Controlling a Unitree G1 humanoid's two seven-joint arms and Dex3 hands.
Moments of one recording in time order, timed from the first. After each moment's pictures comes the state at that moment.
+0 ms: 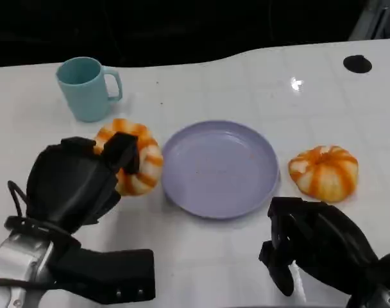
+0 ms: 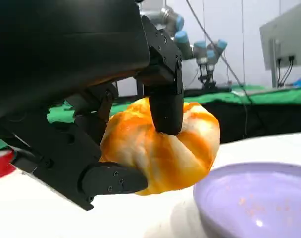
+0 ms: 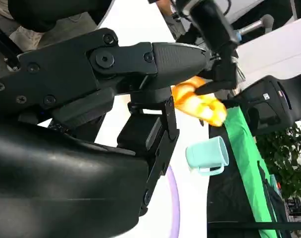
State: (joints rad) left arm -0.18 0.44 -0.30 0.00 0.93 -0.05 0.27; right arm 0.01 -0.06 0.07 -0.05 0.39 0.24 0.53
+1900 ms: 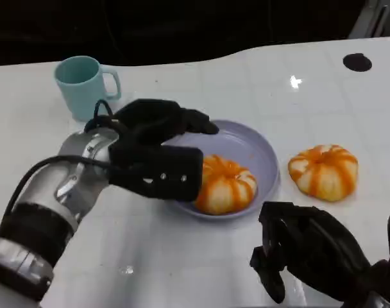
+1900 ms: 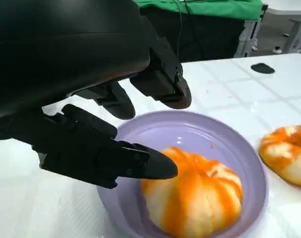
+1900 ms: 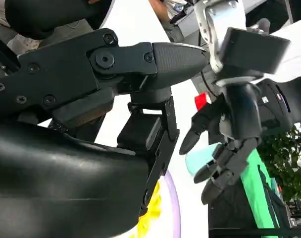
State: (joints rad) left arm -0.76 0.25 -0.44 0.65 0.58 -0.28 -0.24; right arm 0.05 -0.04 0.10 -0.12 0.39 0.26 0.50
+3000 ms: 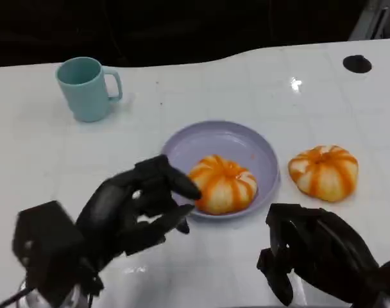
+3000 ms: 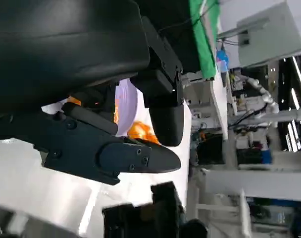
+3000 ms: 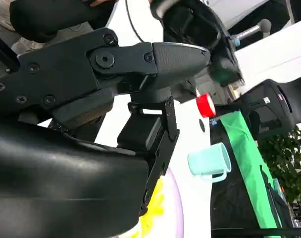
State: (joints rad) left arm 0.02 0.11 -0.12 -0.16 -0.26 0.01 -0.35; right arm 0.05 -0.07 0.08 -0.12 0.42 0.28 0.51
